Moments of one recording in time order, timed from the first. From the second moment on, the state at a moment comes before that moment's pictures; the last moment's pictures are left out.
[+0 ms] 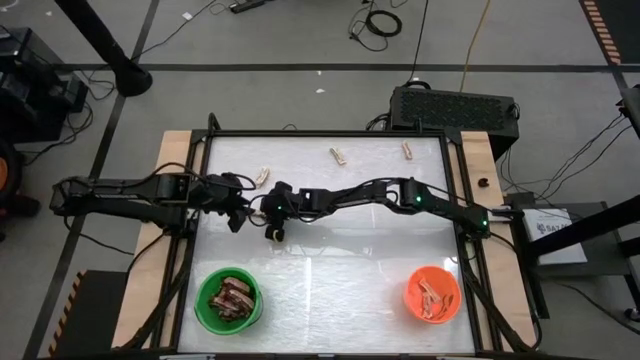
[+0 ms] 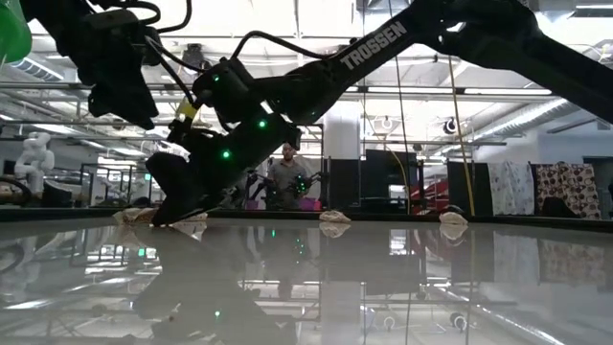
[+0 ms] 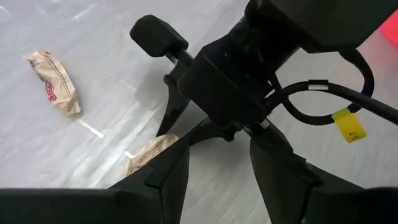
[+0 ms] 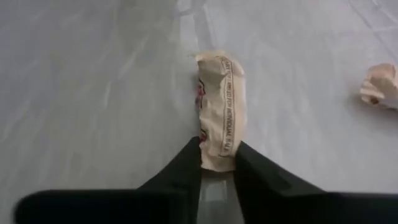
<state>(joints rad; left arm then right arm) 0.06 0.75 0.61 -0.68 -0.08 -0.56 -0.08 2.57 1.98 -0.12 0.05 0.05</state>
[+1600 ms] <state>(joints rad) 0.07 0.81 0.62 -0.13 -0.08 -0.49 0.60 1.39 1.37 -1.27 -0.51 1.15</state>
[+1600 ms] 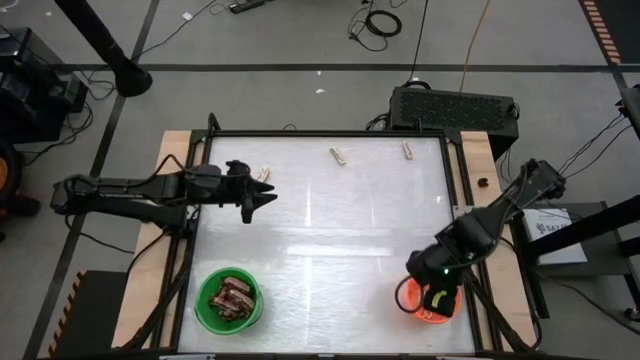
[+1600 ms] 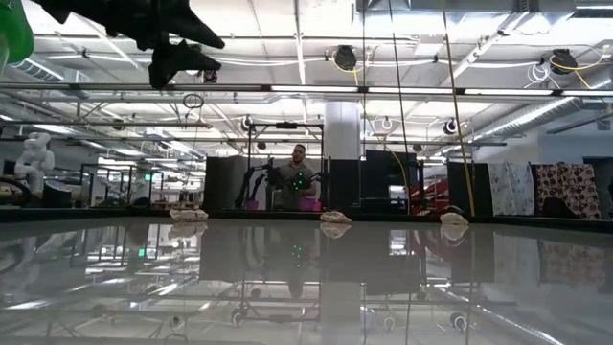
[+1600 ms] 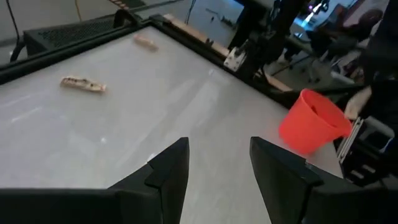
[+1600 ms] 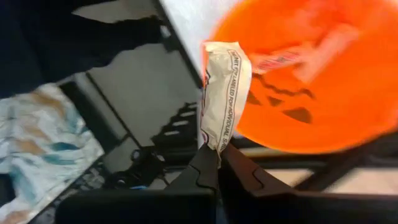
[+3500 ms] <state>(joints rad) 0.10 0.95 0.61 -0.11 0.15 -0.49 -0.11 1.54 1.24 -0.59 -0.02 0.46</state>
